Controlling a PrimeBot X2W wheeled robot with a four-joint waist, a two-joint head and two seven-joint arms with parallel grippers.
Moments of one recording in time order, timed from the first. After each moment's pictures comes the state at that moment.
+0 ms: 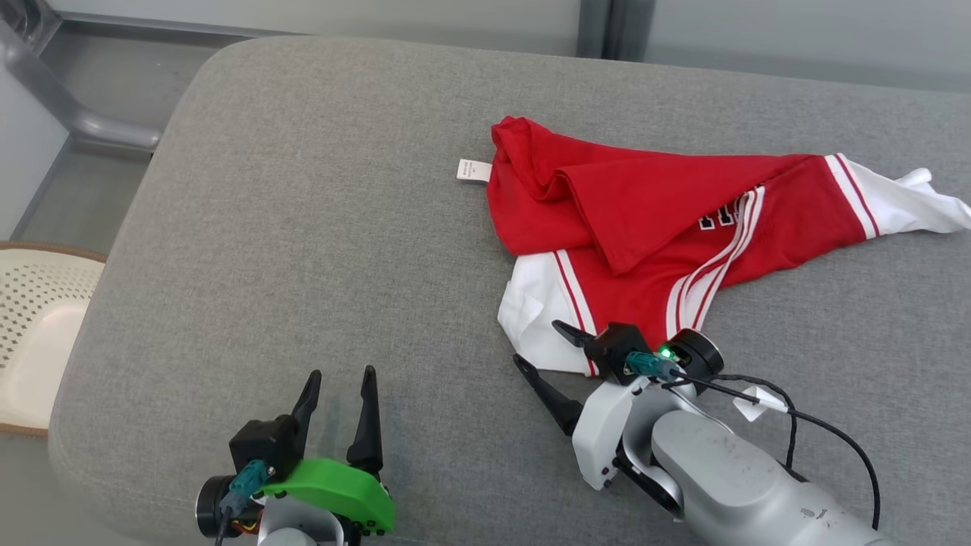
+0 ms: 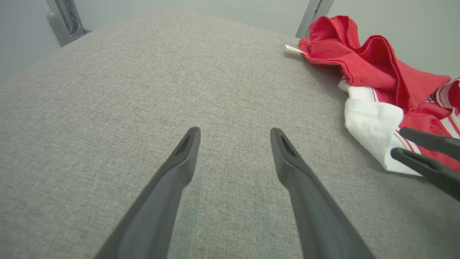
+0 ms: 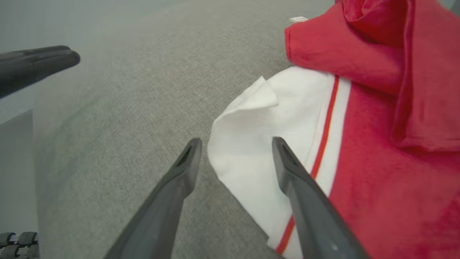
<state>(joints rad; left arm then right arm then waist) -0.14 0.05 -0.29 0.42 -0.40 0.03 -0.26 -0.61 -0.12 0.88 0.79 0.46 0.13 -0.26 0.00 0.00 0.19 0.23</state>
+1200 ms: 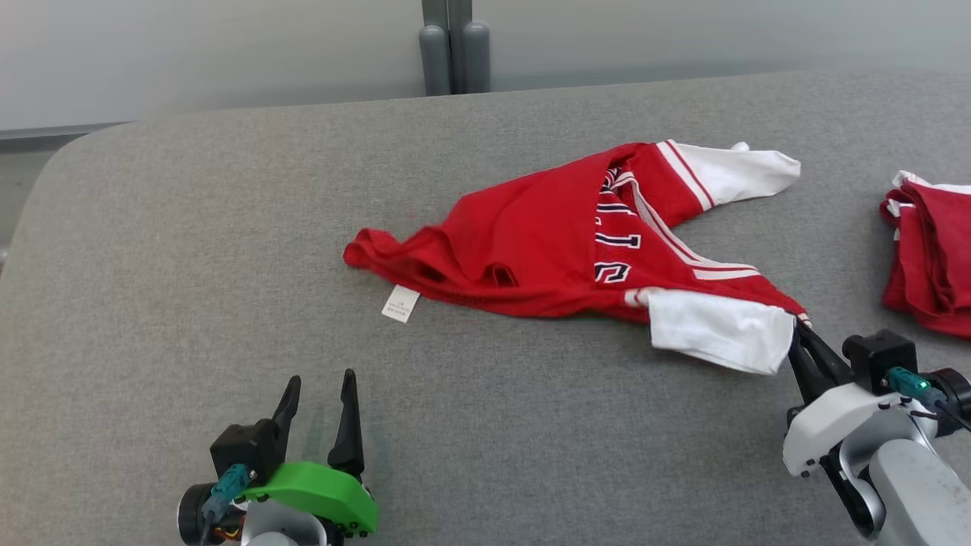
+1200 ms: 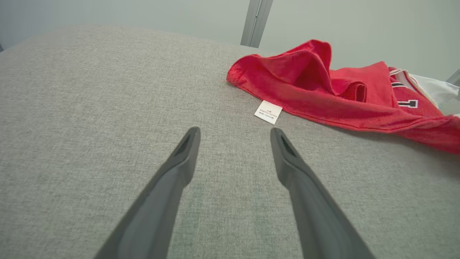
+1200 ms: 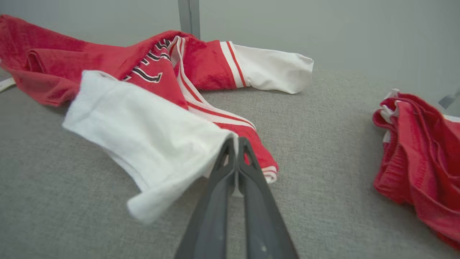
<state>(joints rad) -0.13 0.05 -0.24 0.44 -0.38 0.02 -0.26 -0.28 -0.35 0.25 0.54 0.29 0.13 -0.26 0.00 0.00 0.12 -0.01</state>
